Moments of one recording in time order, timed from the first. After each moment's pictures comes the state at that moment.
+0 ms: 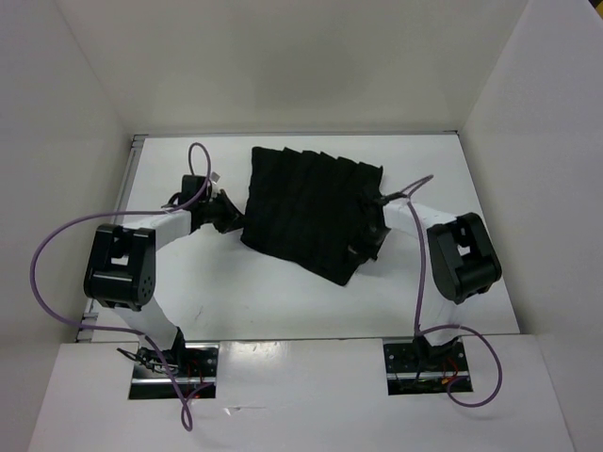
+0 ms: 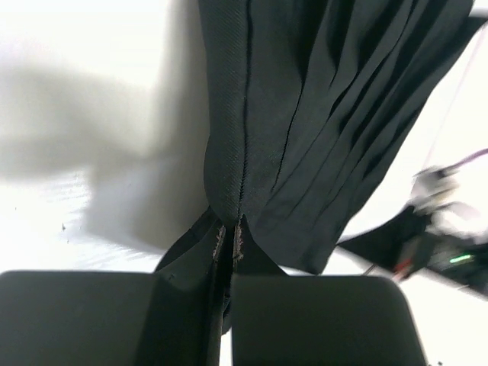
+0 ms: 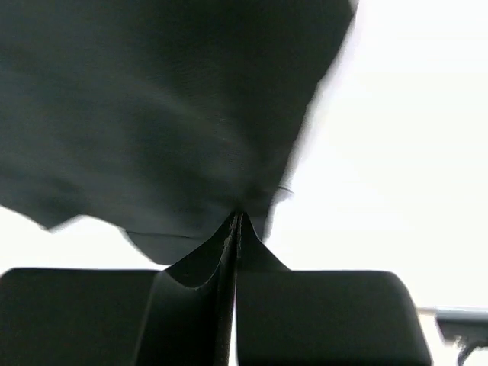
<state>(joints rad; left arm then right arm) -0.09 1.69 0.94 -0.07 0.51 -0.76 0.36 1.74 1.01 -0.75 -0.24 0.91</state>
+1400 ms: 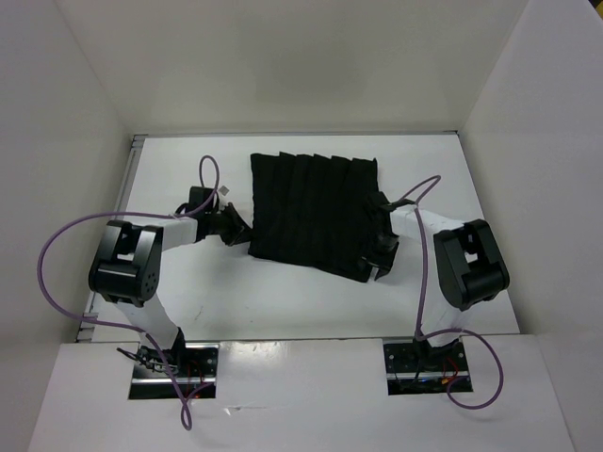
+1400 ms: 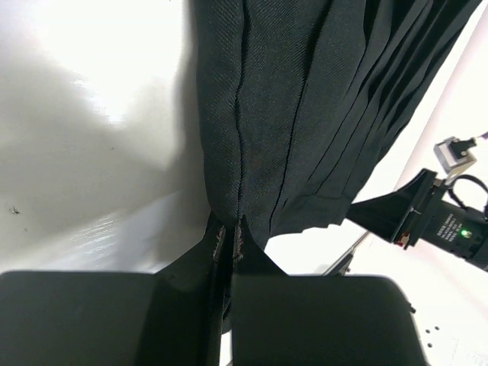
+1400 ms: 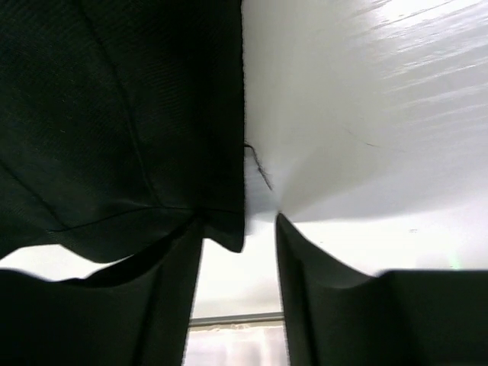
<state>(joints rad) -0.13 1.73 0.84 0.01 0.60 -0.79 0.33 1.68 0.96 -0.81 -0.02 0.76</state>
